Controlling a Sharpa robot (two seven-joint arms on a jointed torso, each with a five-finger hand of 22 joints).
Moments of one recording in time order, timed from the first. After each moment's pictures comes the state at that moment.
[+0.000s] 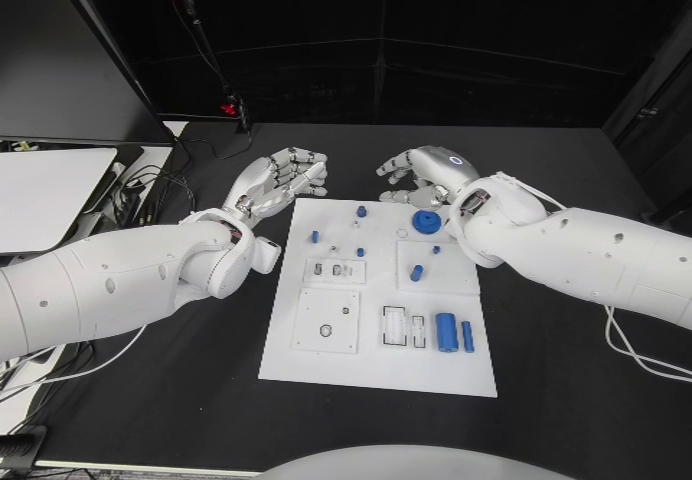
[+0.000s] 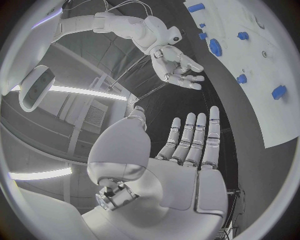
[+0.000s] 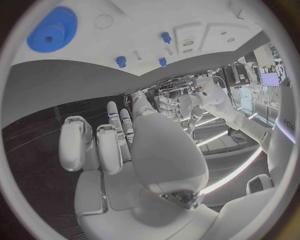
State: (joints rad) left arm 1.30 -0.75 -0.24 1.36 -0.26 -0.38 0.68; left_hand 1.07 0.01 -0.08 0.29 0.16 0.34 0.15 0.74 0.06 0.48 0.24 0.72 0.06 0.38 0.22 0.84 0.07 0.15 0.59 0.29 0.40 0.29; right arm 1.25 -0.61 -0.04 1.27 -1.48 -0.54 -0.01; right_hand 1.51 0.00 -0.01 0.28 0.05 0.85 0.12 0.08 0.07 1.05 0.11 0.11 0.07 1.46 0.03 1.46 1.25 0.05 1.39 0.14 1.40 1.29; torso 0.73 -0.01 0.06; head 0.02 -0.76
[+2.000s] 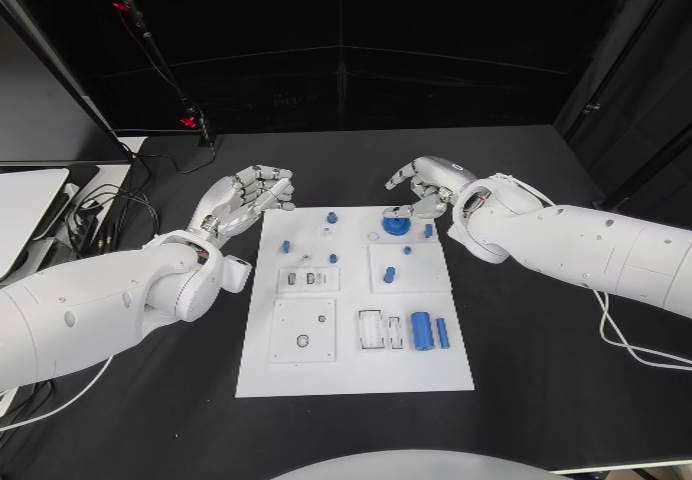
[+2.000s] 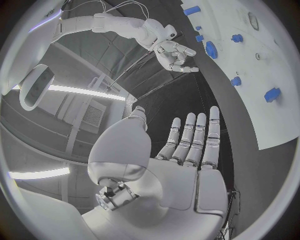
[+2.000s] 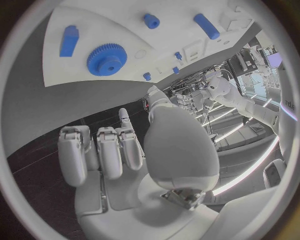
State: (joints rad) left arm 1.27 -0.74 -0.24 1.33 -0.26 -0.36 0.68; left_hand 1.08 0.02 -0.08 0.29 0.17 0.34 0.15 0.73 0.06 0.48 0.24 0.72 0.06 0.38 0.22 0.84 0.07 0.15 0.59 0.29 0.40 0.29; right arm 1.24 -0.69 -0.04 1.21 -1.36 -0.42 0.00; right_hand 1.31 -0.19 0.03 0.29 0.22 0.84 0.15 0.14 0.10 1.46 0.08 1.57 1.31 1.46 0.03 1.57 1.31 0.01 1.47 0.13 1.57 1.31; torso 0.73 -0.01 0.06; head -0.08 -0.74
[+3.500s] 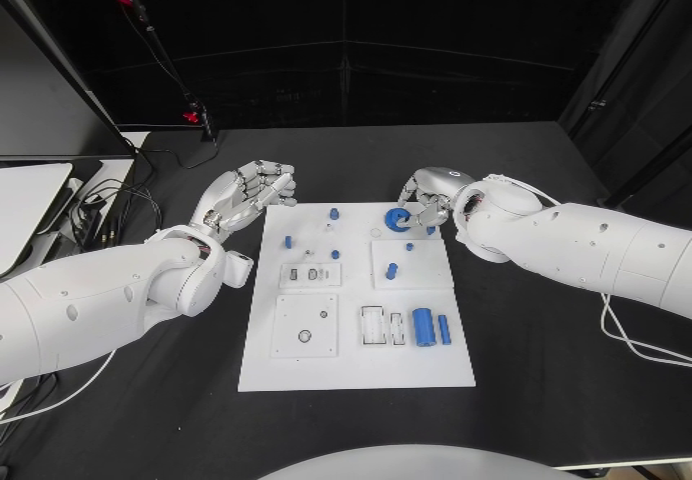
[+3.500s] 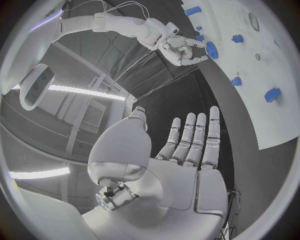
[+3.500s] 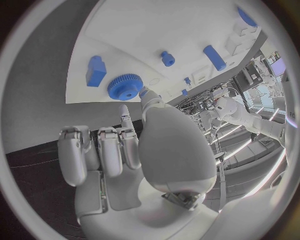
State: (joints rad) left arm 1.27 -0.75 -0.24 1.33 -0.26 -0.36 0.68; left_hand 1.08 0.03 -0.08 0.29 0.17 0.34 0.15 0.73 0.06 0.48 0.24 0.72 0.06 0.38 0.22 0.84 0.07 0.15 0.59 0.29 0.40 0.29; right arm 1.23 -0.67 -0.04 1.18 -1.49 -0.29 -0.12; right_hand 1.41 -0.17 0.09 0.29 0.22 0.92 0.16 0.19 0.11 1.47 0.09 1.57 1.31 1.46 0.03 1.57 1.31 0.01 1.47 0.14 1.57 1.31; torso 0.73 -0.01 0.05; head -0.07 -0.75
